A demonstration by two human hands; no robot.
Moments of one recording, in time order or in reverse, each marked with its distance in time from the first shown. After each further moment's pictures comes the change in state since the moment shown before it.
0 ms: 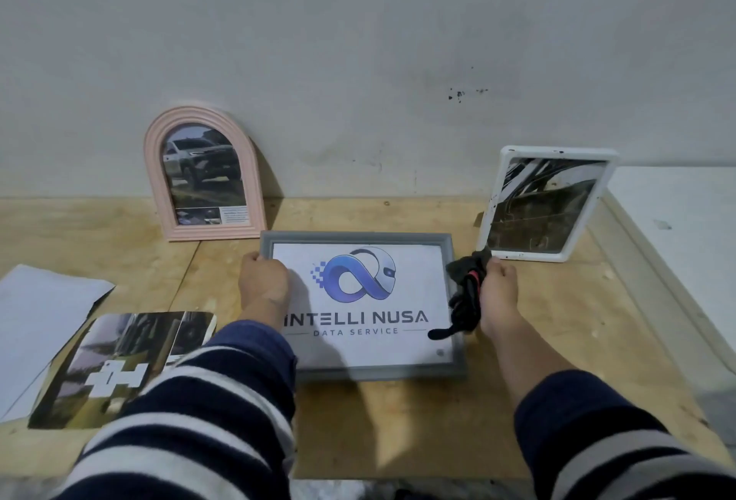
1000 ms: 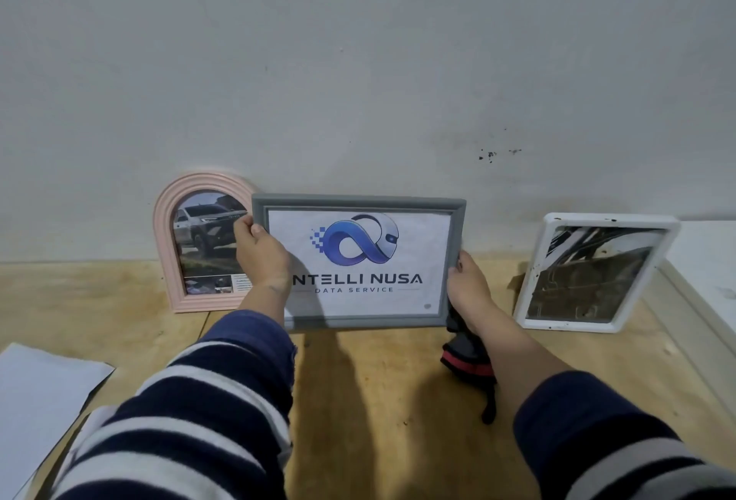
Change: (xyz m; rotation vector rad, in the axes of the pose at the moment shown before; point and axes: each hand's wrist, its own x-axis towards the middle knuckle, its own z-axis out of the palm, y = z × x) left_hand 0.092 0.108 0.013 -0.377 0.140 0.315; right_hand 0.041 -0.058 0.119 -0.461 -0.272 -0.305
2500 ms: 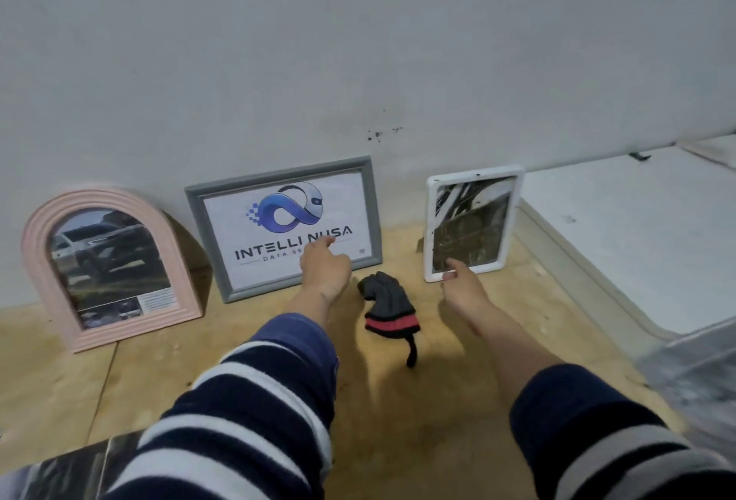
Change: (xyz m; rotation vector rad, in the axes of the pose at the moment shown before) left_hand -0.139 -0.006 0.080 0.450 -0.804 0.106; right_hand -0.069 0.054 -0.097 -0.093 0.176 0.194
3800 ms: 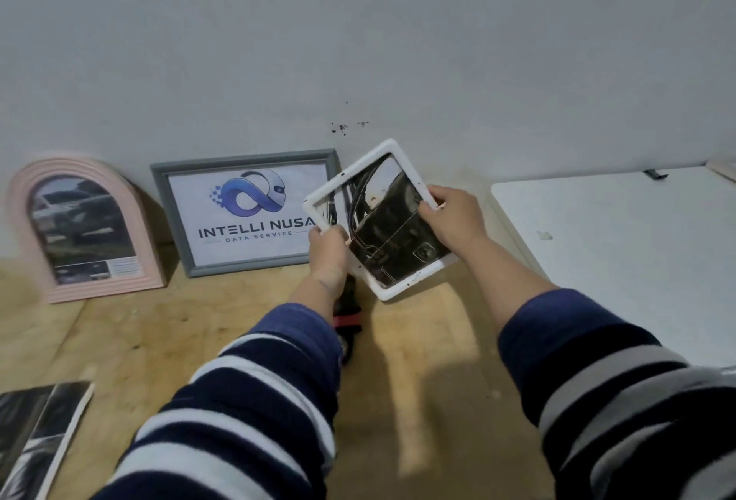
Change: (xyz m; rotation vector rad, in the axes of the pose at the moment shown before) left_hand -0.035 0.081 0.091 -0.646 0.147 -0.277; right_hand 0.064 -0.049 -0.107 -0.192 0.053 -0.579
